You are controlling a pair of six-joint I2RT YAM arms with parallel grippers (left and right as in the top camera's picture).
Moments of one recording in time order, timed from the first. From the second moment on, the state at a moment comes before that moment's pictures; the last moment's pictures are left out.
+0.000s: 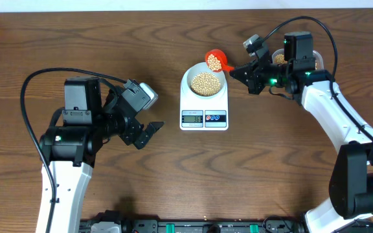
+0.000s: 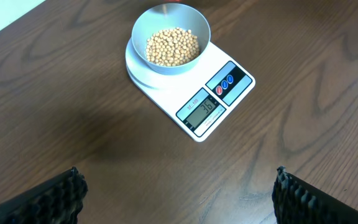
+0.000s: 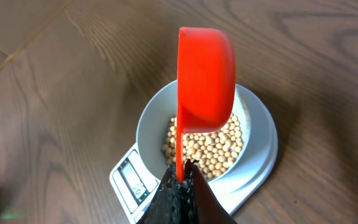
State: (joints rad) left arm -0.04 1.12 1.10 -0.91 0.54 0.65; right arm 0.15 1.76 1.23 -0.29 -0.83 -0.22
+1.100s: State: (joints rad) left arm -0.04 1.12 1.10 -0.91 0.54 0.65; right arm 0.15 1.76 1.23 -0.28 -0.83 -0.31
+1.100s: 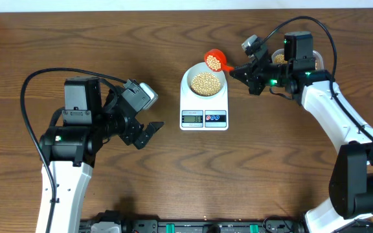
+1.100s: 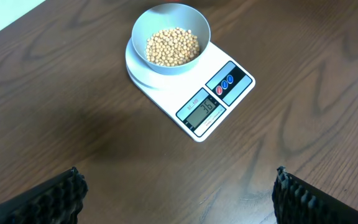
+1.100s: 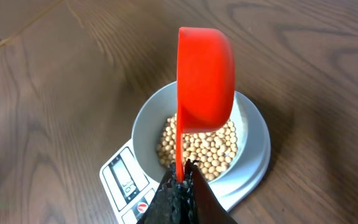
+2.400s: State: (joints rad) left arm -0.04 1.12 1.10 -0.91 0.54 0.65; right arm 0.18 1.76 1.23 -0.28 -0.77 -0.36
